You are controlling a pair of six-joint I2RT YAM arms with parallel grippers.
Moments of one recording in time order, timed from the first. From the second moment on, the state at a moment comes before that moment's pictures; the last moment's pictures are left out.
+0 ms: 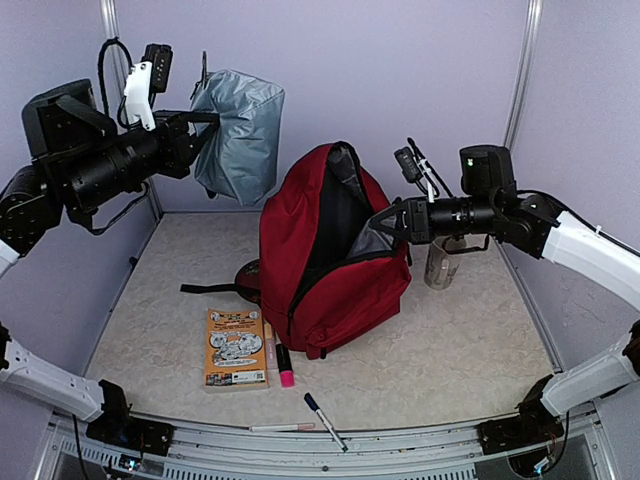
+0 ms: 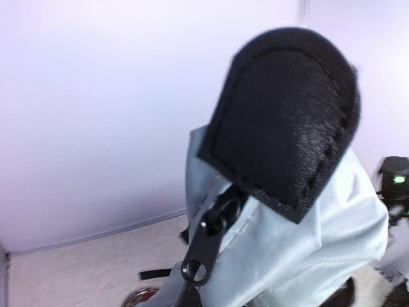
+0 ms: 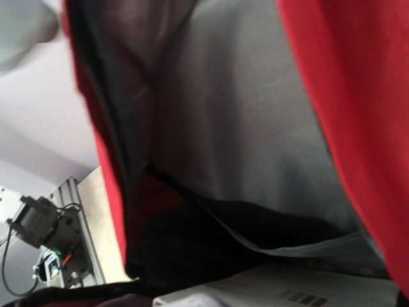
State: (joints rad) left arm -1.02 1.17 1.59 -0.47 -0.53 -0.11; right arm 0.67 1.29 1.23 -0.29 -0.53 0.29
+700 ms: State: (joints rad) left arm -0.99 1.50 1.52 -0.13 -0.11 -0.39; right arm 0.67 1.29 1.22 -0.28 -0.49 0.34
